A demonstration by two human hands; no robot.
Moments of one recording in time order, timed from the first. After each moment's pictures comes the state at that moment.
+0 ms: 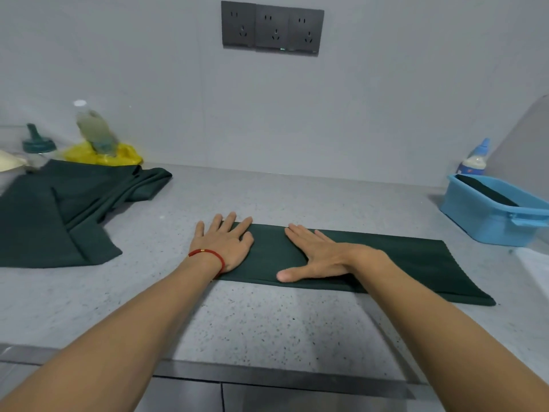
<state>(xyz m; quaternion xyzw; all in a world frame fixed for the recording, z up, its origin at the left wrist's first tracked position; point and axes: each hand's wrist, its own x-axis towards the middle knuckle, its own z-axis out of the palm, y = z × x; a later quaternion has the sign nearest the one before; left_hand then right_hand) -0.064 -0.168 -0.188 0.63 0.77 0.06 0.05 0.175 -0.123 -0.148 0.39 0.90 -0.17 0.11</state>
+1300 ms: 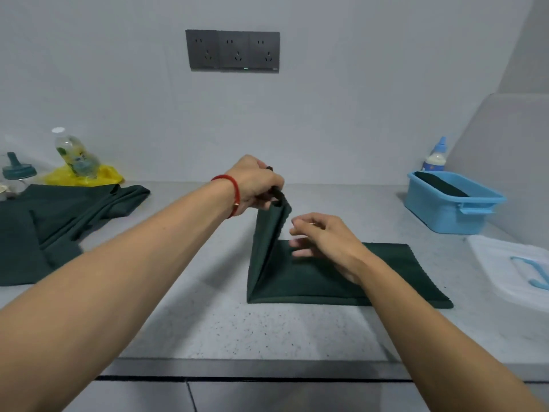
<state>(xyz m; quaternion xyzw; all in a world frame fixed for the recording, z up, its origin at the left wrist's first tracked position) 0.061 -0.185 -0.023 0.53 0.62 0.46 0.35 0.237 -0.155 -0.128 0.42 0.66 -0.52 -0.35</state>
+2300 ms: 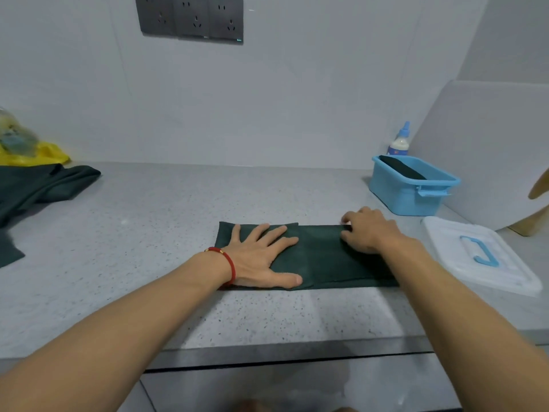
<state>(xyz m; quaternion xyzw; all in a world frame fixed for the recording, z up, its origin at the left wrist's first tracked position) 0.117 -0.185 -0.165 0.83 0.54 -0.04 0.10 0.364 -0.123 -0.128 0.68 0.73 -0.03 -0.02</state>
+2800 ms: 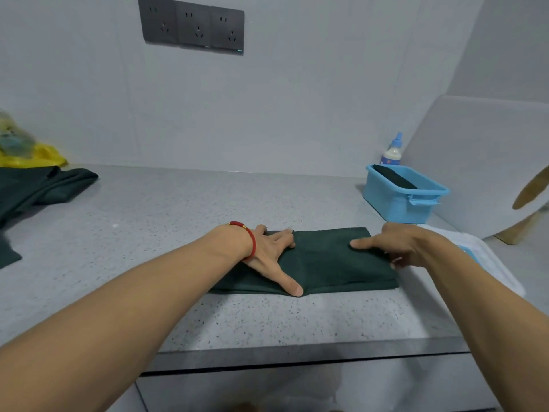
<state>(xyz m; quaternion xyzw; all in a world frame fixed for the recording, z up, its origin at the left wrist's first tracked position) 0.136 -0.171 -0.117 0.79 0.56 -0.19 0.15 0.419 -0.132 -0.108 0.72 0.57 -0.38 -0.12</state>
